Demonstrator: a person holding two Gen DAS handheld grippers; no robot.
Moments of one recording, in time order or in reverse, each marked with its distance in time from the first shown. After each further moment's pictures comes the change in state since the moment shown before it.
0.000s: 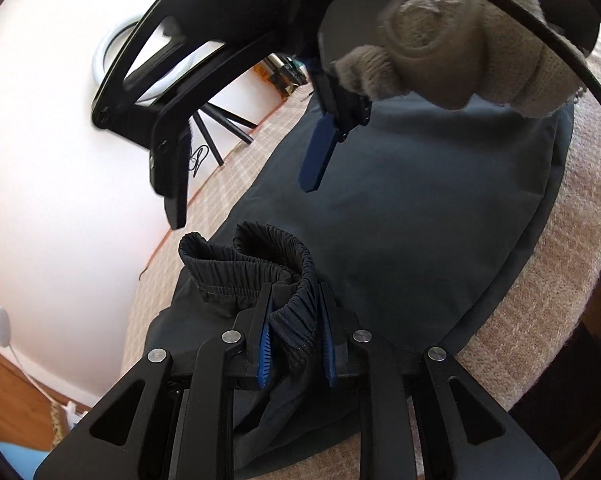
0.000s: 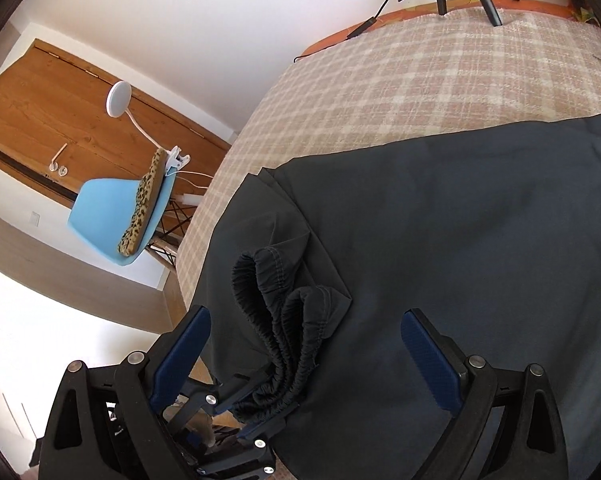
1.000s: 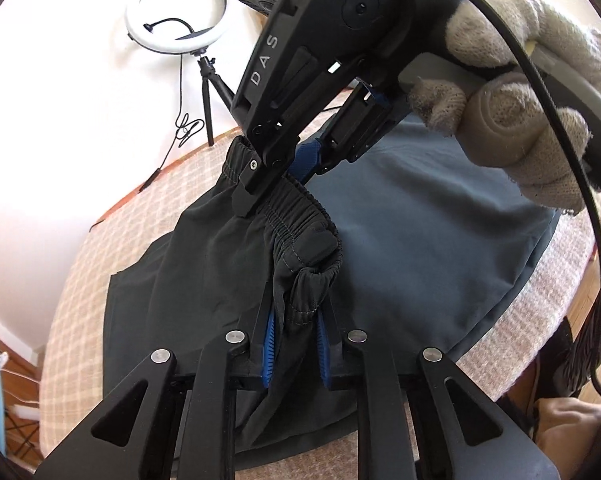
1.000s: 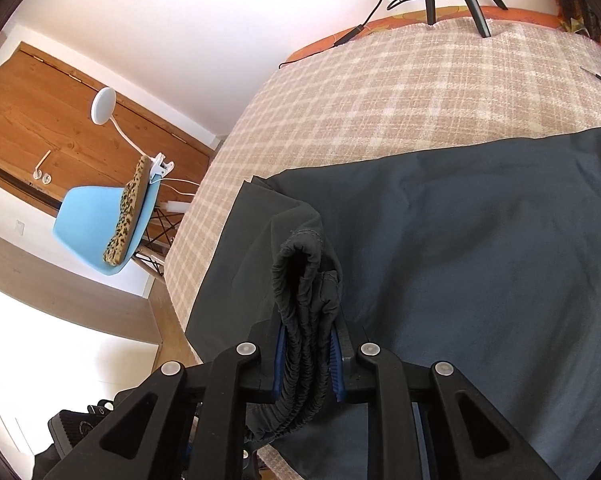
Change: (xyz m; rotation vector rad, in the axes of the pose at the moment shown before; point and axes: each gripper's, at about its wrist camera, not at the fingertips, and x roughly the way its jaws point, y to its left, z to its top) left arm -0.016 0.049 -0.005 -0.353 -0.010 -0.238; right arm -0.013 0.009 0.001 0.029 -0.026 -0.078
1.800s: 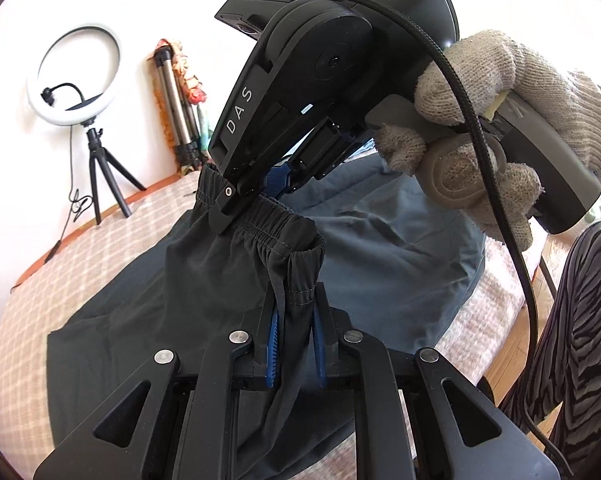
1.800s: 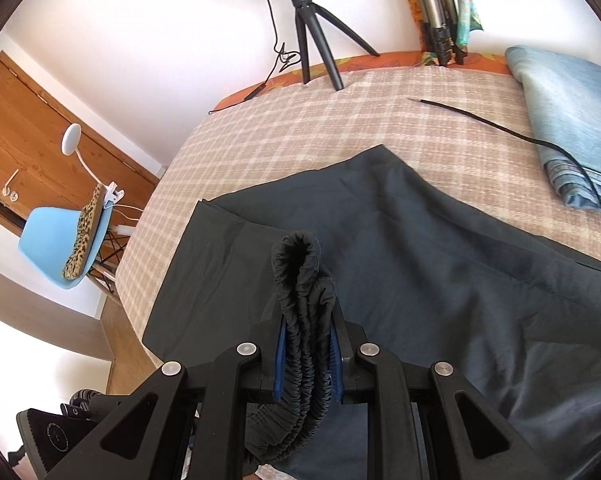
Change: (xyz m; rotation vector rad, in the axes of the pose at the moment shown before) left arm 0.006 -0.111 0.096 0.030 -0.131 -0.262; right arm -0.137 -0.078 -0.026 0.036 -0.110 -0.220
